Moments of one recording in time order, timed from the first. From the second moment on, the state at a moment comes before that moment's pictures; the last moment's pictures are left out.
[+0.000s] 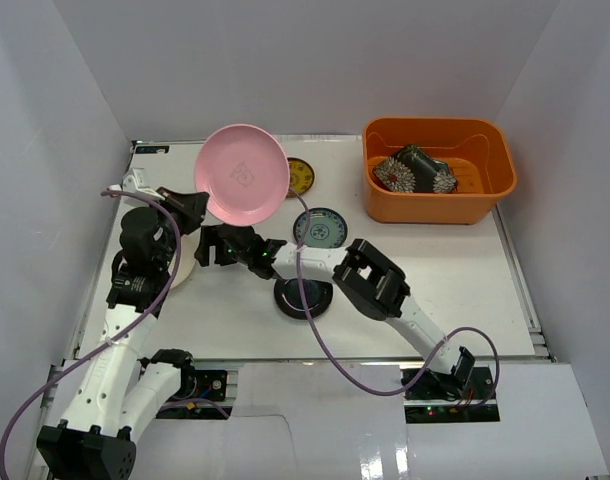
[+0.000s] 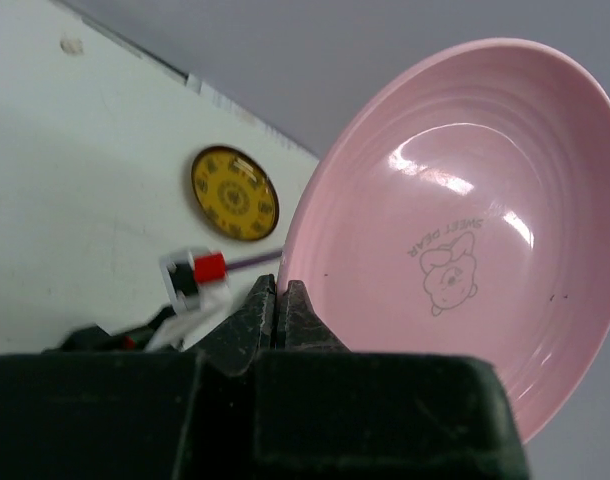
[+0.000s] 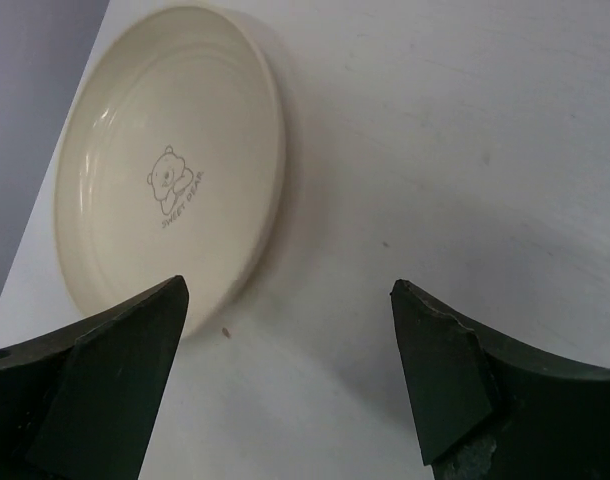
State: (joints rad) left arm -0.16 0.80 0.82 -0.08 -0.03 -0.76; right arm 1.10 2.37 1.76 0.16 0.12 0.70
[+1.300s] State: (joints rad) left arm -0.34 0.95 1.01 -0.10 0.07 -0.74; right arm 0.28 1.35 1.10 0.19 0.35 0.34
